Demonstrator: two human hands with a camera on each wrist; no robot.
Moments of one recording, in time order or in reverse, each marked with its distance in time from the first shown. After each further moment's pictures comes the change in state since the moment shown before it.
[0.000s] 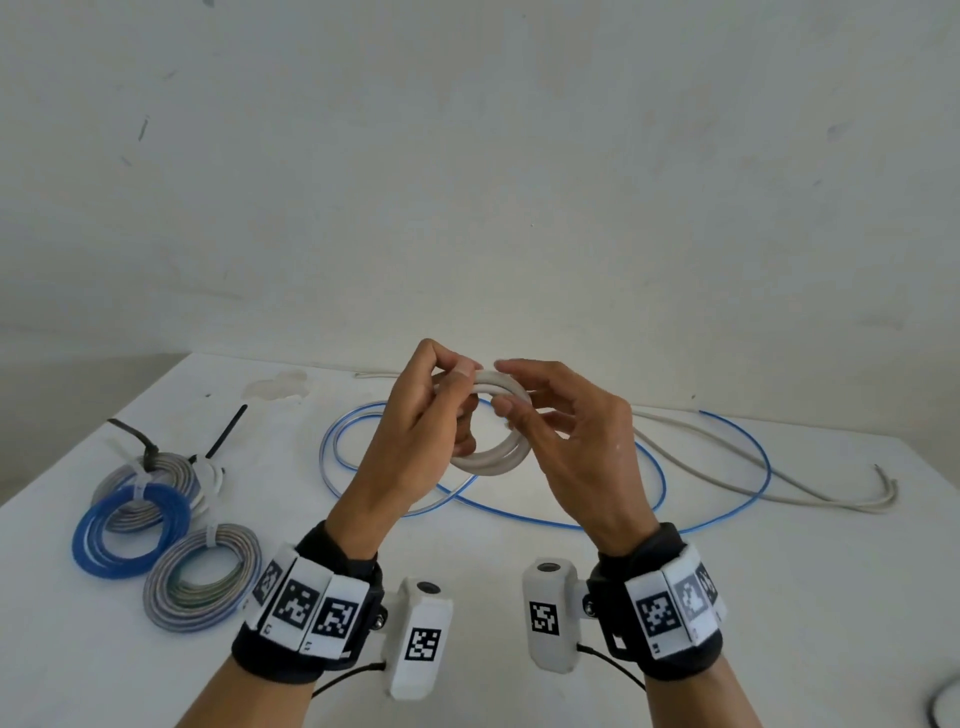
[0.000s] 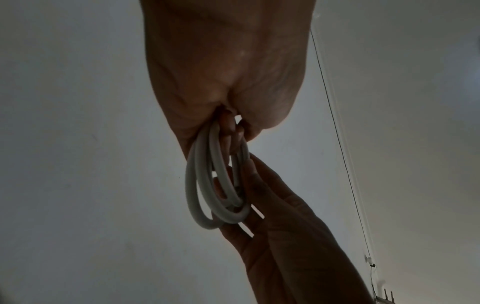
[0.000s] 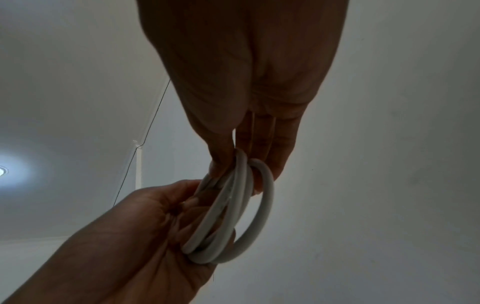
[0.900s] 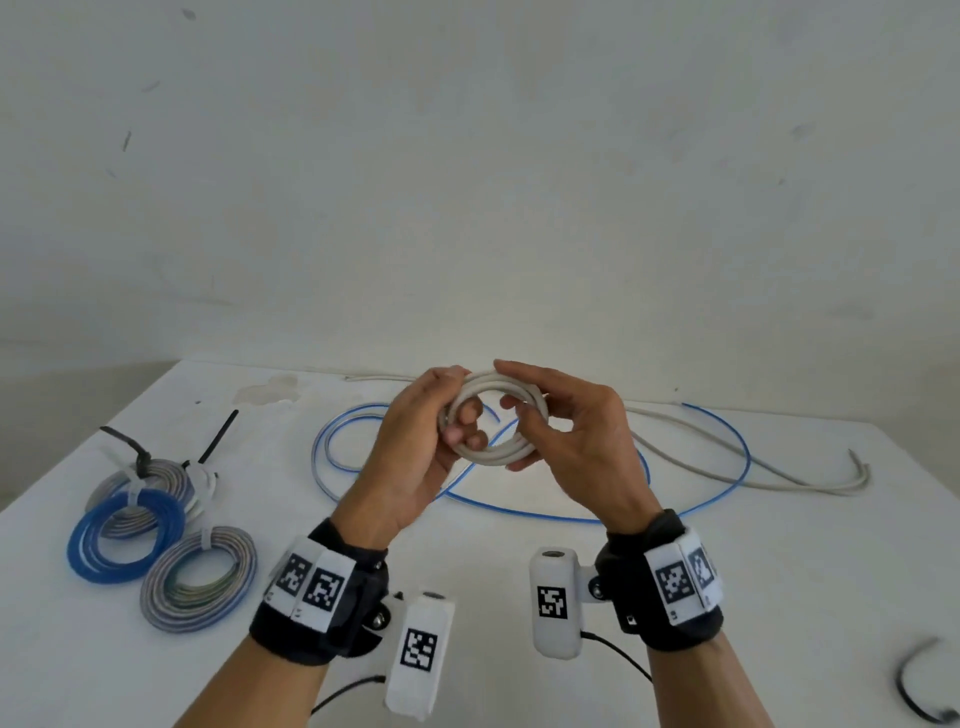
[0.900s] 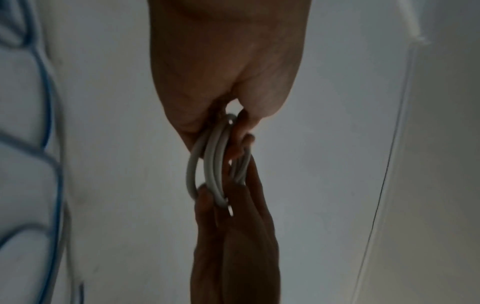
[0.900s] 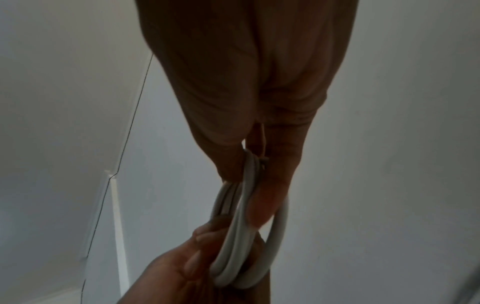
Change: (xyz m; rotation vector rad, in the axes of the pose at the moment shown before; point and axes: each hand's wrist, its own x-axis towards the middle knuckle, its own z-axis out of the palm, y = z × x) left_hand 0.002 -0.006 0.016 -0.417 0.060 -0.291; right_hand -0.003 0.014 -0.019 0.079 -0.059 0.086
